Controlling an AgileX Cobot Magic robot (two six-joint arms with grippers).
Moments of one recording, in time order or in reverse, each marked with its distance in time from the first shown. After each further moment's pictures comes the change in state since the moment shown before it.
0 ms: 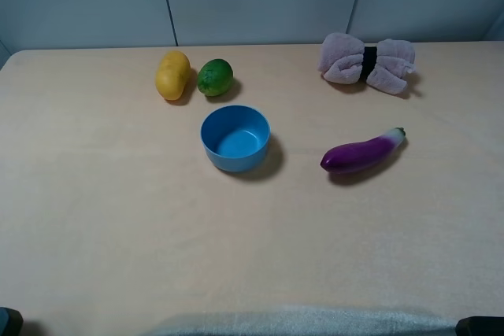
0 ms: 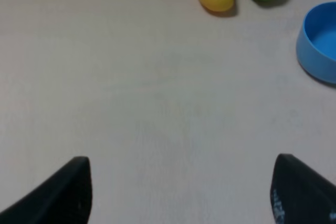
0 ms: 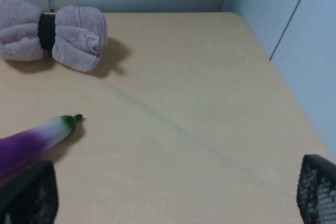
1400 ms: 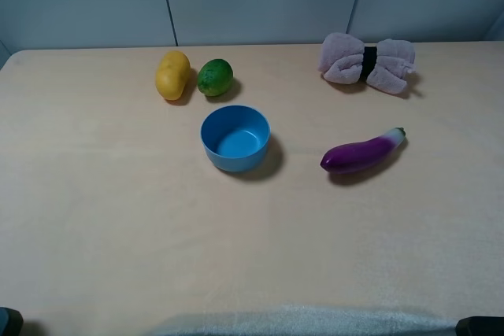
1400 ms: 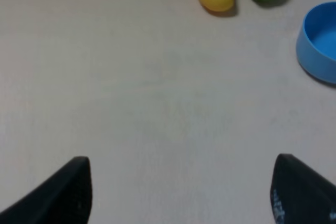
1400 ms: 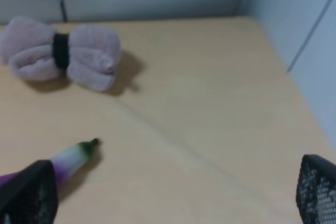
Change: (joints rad) left arm 0.000 0.000 0.000 0.000 0.000 0.000; right arm 0.000 0.478 -0.230 0.067 -0.101 0.003
